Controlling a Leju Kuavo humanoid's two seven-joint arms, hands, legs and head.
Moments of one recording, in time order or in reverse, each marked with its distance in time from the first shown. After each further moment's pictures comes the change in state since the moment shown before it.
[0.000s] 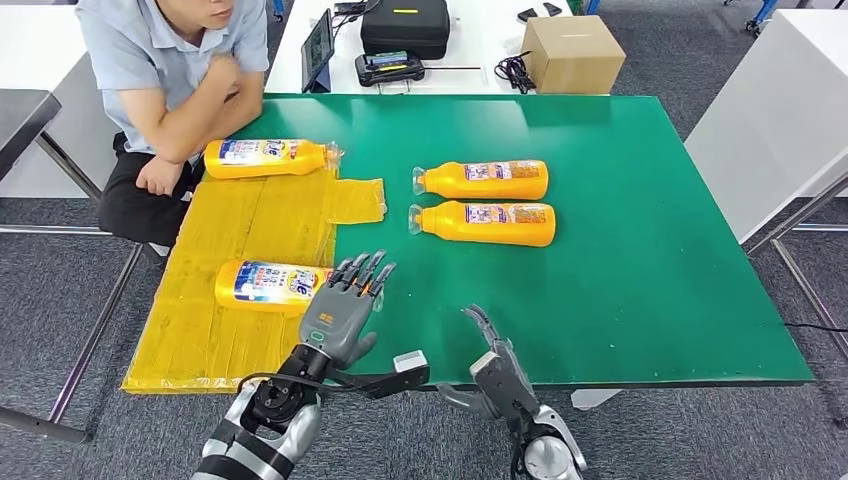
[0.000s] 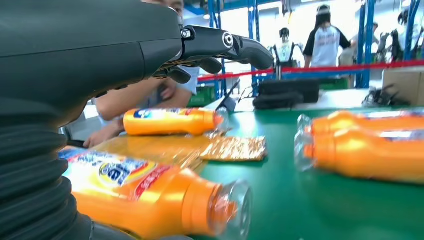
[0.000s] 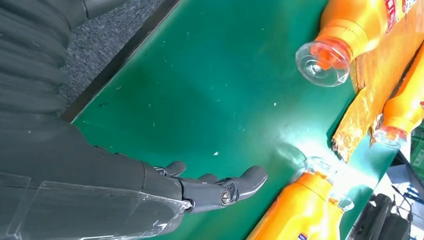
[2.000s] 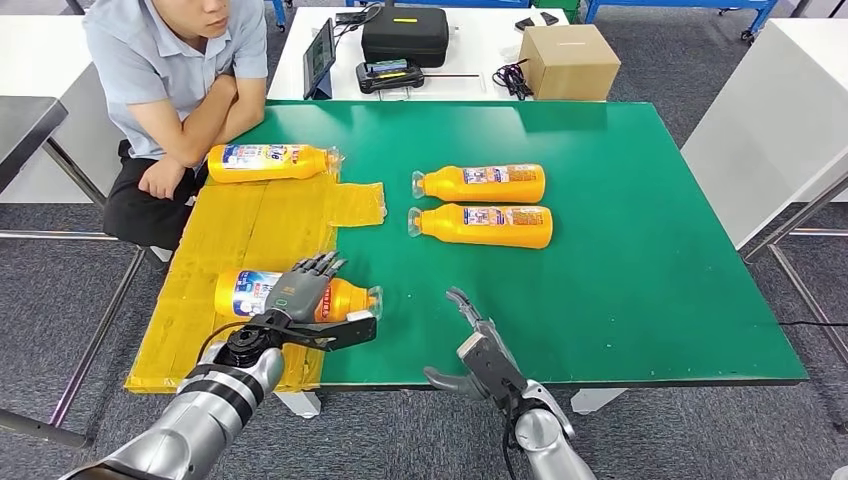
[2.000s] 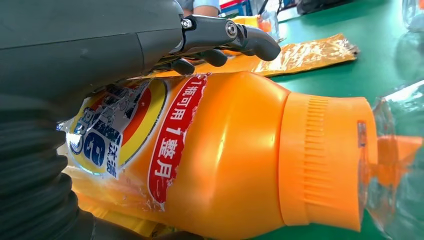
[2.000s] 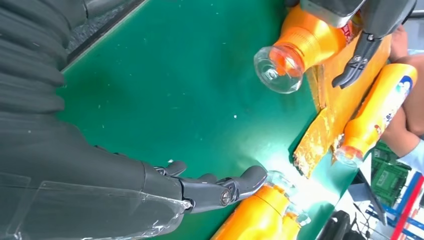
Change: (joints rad) left arm -0.350 0.079 0.139 0.666 0.103 -0.048 -0.033; right arm -0.121 -0.020 0.067 0.104 -0.042 0.039 -0.027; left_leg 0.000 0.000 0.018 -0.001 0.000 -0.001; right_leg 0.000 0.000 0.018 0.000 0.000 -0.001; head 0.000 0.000
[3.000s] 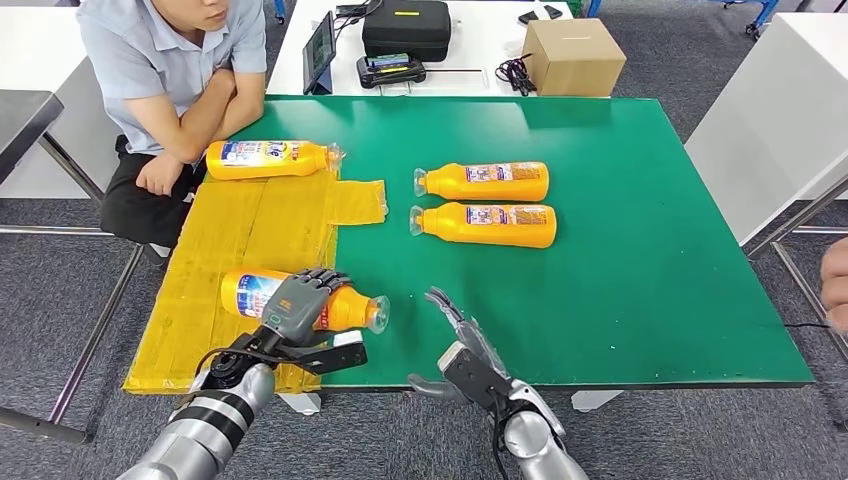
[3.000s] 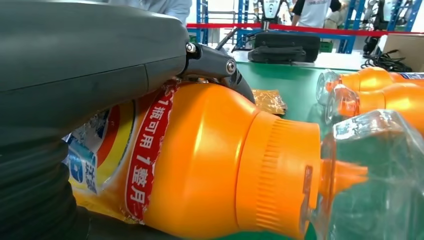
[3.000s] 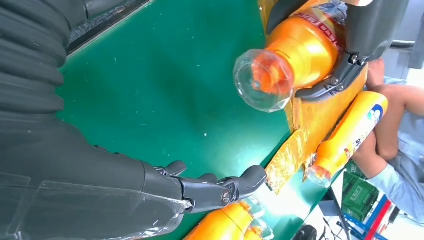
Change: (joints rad) left arm 0.121 0.012 0.028 -0.166 0.228 0.107 -0.352; right arm 0.015 -0.012 0.107 -0.078 0.013 -0.014 0.008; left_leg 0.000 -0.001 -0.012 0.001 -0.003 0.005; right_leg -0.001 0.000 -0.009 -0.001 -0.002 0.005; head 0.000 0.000
